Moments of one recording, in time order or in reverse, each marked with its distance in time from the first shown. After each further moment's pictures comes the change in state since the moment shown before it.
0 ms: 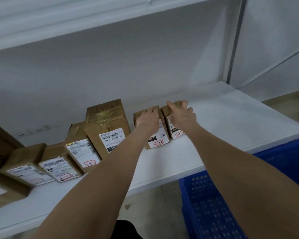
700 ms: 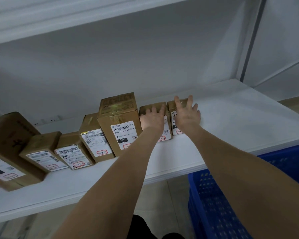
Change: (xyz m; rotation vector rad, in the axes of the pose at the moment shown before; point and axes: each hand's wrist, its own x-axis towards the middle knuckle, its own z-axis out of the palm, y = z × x) left_hand -0.029 -0.019 0.015 0.165 0.067 -0.074; right_hand -0.016 -0.026 0.024 -0.065 0.056 0.028
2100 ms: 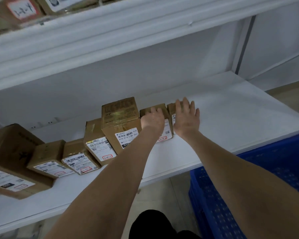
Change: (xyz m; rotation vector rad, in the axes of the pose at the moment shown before) left_hand 0.001 -0.013 -0.035 0.000 -0.069 0.059; right_hand -0.020 -0.015 -0.018 -0.076 -0.010 -0.032
